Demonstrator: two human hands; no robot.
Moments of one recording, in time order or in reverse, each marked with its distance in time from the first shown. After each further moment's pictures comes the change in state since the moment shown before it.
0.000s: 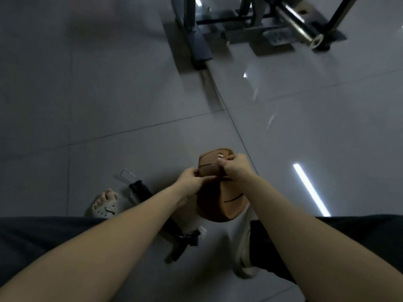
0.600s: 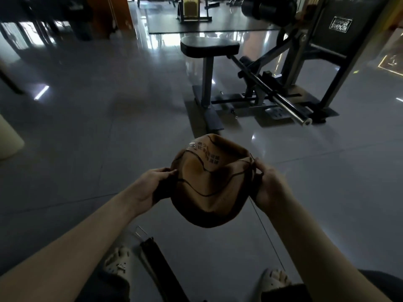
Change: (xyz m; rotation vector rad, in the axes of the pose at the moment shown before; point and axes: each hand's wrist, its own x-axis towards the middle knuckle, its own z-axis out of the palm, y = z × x) left_hand -0.115 0.162 -0.128 -0.267 -0.027 0.264; right_hand -0.081 -0.123 -0.086 0.932 -0.231 -0.152
